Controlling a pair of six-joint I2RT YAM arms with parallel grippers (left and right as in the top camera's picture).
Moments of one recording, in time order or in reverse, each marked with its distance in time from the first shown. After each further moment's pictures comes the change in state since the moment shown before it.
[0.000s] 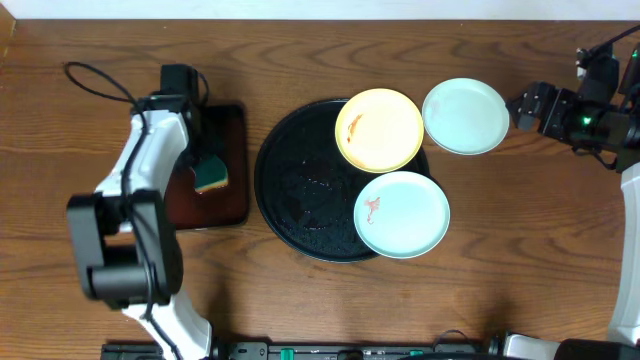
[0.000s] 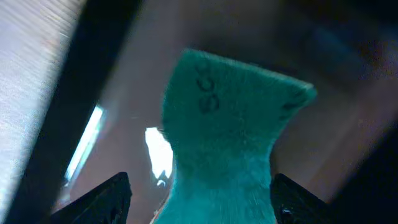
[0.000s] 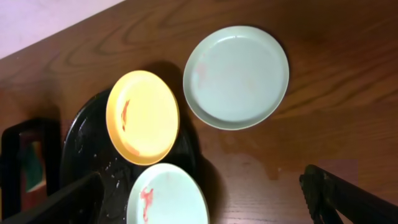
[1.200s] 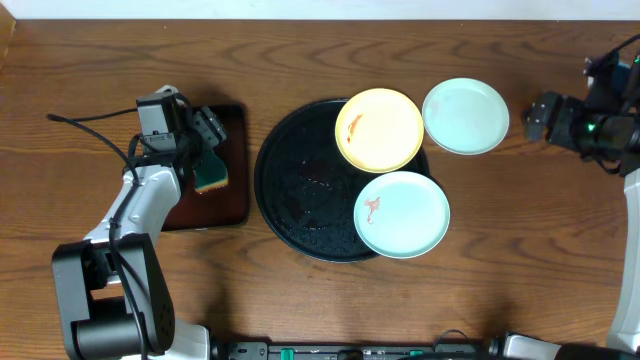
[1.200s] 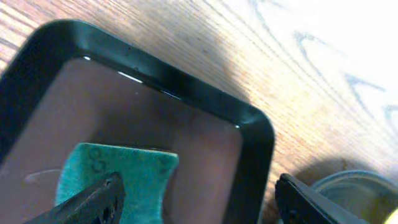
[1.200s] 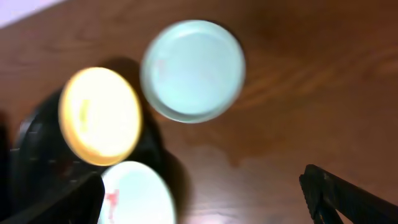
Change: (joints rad) left arm 0.066 -0.245 -0.408 0.743 0.298 0.023; right arm -0.011 -0.018 0.000 -0.031 0.118 -0.031
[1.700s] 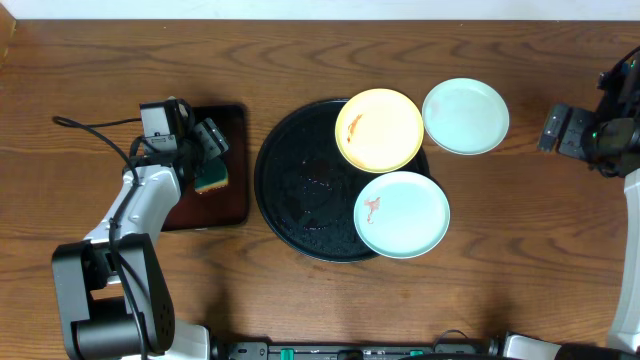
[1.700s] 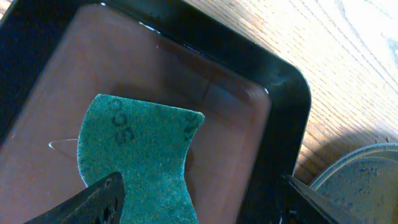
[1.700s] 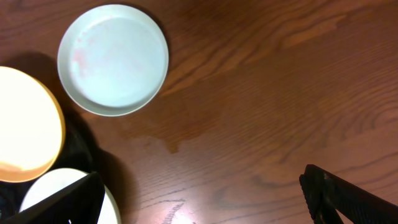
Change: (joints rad) left arm 0.000 0.000 0.001 -0.129 -0.008 0.022; right arm 0.000 0.000 0.000 -0.084 0.310 0.013
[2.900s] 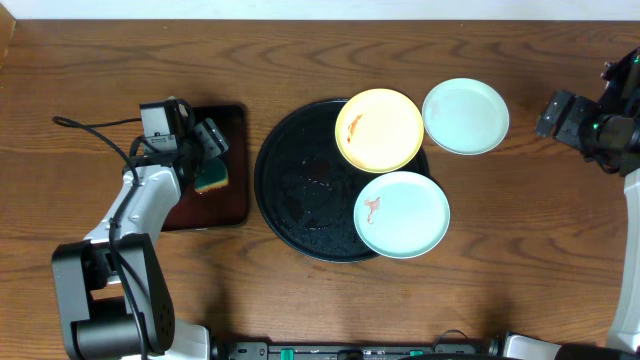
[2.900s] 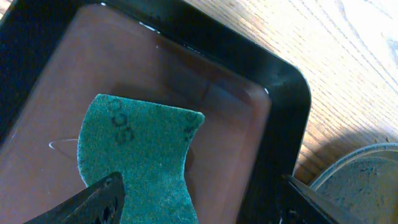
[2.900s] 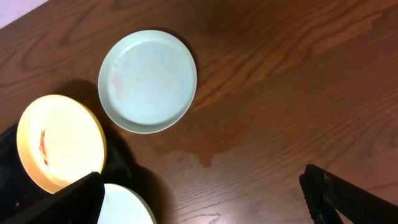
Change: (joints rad) left arm 0.000 0.000 0.000 0.000 0.000 0.000; right arm 0.000 0.000 0.000 0.065 -0.098 0.121
